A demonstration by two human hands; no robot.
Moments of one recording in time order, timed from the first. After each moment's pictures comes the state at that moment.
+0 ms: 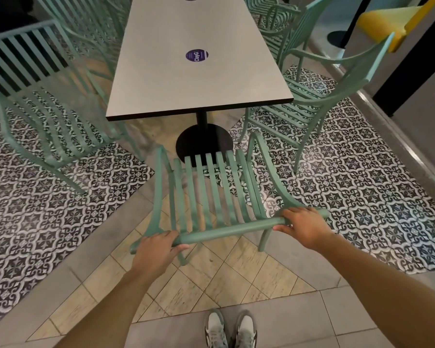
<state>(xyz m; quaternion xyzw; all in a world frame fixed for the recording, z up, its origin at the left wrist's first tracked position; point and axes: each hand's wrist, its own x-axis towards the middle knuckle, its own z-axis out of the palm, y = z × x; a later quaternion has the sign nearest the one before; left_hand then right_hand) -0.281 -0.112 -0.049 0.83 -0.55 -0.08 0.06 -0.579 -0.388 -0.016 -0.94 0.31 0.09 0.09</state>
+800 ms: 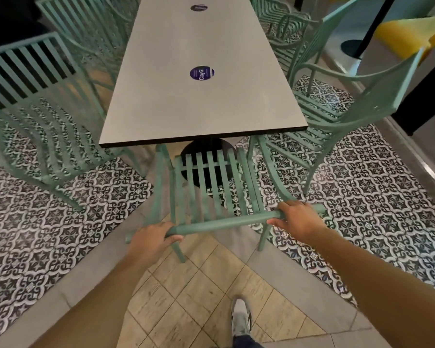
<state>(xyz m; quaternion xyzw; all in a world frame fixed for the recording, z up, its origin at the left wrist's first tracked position) -0.173 -0.248 -0.042 0.84 -0.52 -0.14 0.07 -0.464 -0.520 -0.009 -0.93 0.34 0.13 0.10</state>
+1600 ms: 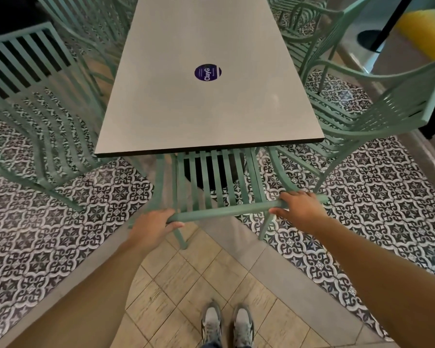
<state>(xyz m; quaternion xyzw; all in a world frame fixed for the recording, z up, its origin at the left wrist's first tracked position) -0.107 -0.331 -0.027 0.85 -0.50 -0.18 0.05 -0.388 -0.597 -0.002 -0.91 0.35 0.18 0.12</state>
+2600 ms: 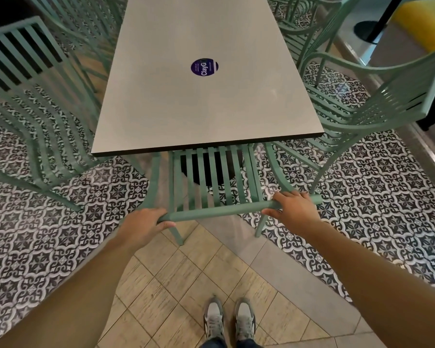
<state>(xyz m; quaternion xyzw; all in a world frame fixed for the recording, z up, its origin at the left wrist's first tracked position) -0.077 -0.319 -0.027 0.83 -0.53 -0.16 0.02 -0.382 -0.577 -0.015 -0.92 0.36 0.15 0.11</state>
